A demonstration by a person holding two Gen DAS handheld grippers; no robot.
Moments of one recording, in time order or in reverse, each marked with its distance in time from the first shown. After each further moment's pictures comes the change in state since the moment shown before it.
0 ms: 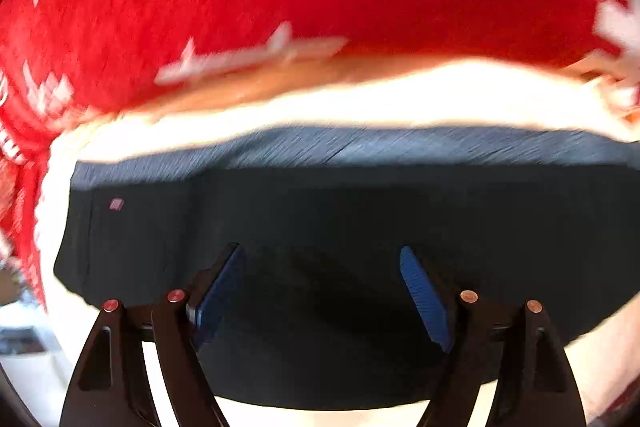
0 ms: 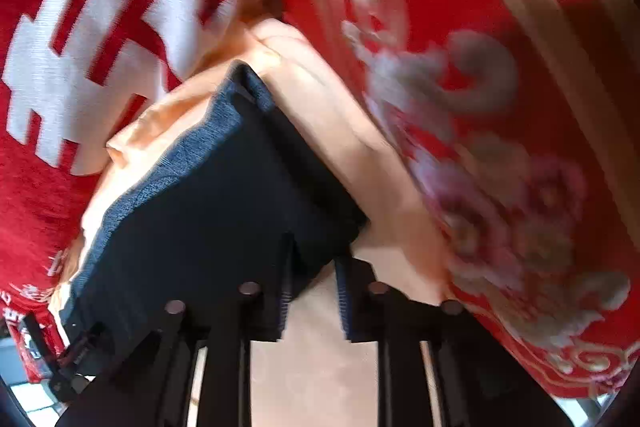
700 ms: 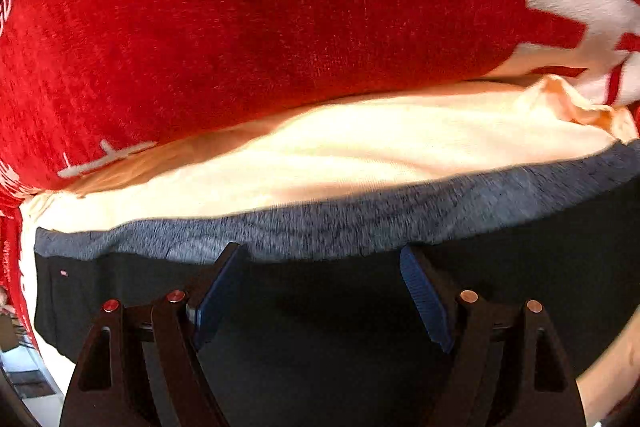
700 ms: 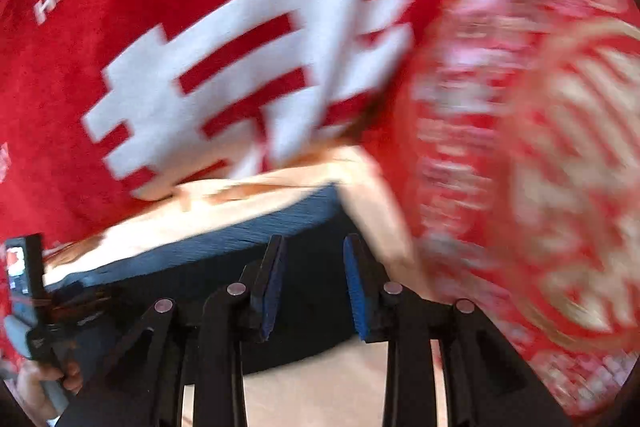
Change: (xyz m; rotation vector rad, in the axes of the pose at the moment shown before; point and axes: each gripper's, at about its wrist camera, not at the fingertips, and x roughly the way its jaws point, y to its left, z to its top) left arm 0.030 -0.090 0.053 0.095 -0.034 -0.012; right arm -0.026 0.070 0.011 -0.258 -0.194 0.024
